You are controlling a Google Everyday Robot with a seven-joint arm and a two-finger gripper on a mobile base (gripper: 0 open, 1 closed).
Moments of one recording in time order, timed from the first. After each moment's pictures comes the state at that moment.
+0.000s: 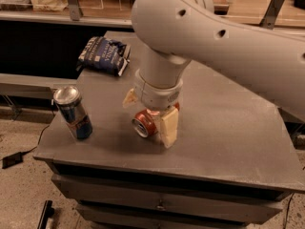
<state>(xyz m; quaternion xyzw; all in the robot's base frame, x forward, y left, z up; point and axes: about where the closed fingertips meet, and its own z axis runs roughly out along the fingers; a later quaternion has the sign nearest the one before) 0.456 0.008 0.836 -0.92 0.38 0.02 0.09</state>
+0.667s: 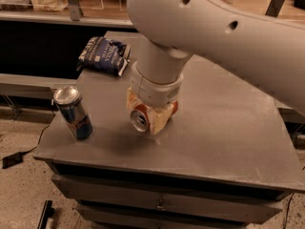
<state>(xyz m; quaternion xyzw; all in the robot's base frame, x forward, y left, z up) 0.448 0.013 0.863 -0.92 0.38 -0.01 0.11</state>
